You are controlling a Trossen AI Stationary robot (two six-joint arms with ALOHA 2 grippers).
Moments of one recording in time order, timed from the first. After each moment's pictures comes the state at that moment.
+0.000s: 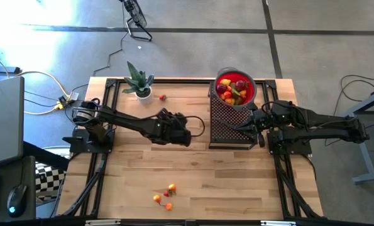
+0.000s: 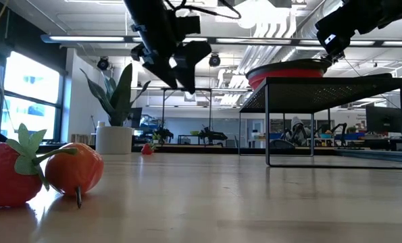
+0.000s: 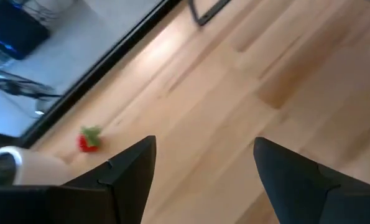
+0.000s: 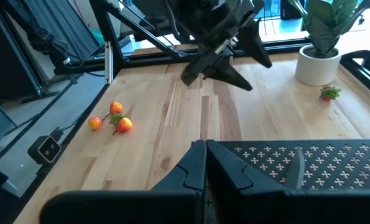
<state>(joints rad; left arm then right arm) -0.14 1.75 1.36 -0.72 -0.82 -0.66 -0.14 0.53 0.52 -0.28 -0.27 0.08</state>
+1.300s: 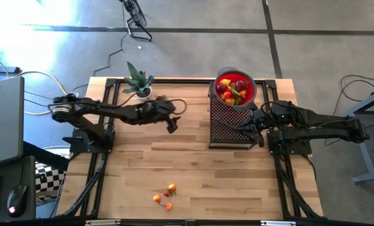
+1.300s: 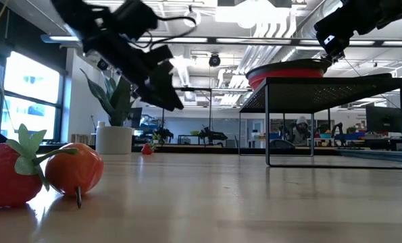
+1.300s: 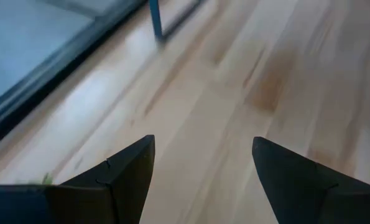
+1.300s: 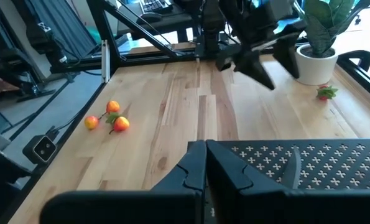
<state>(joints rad) 0.19 1.46 0.76 0.12 -0.30 -0.14 -0.14 0.54 0.52 -0.28 -0.26 0.07</state>
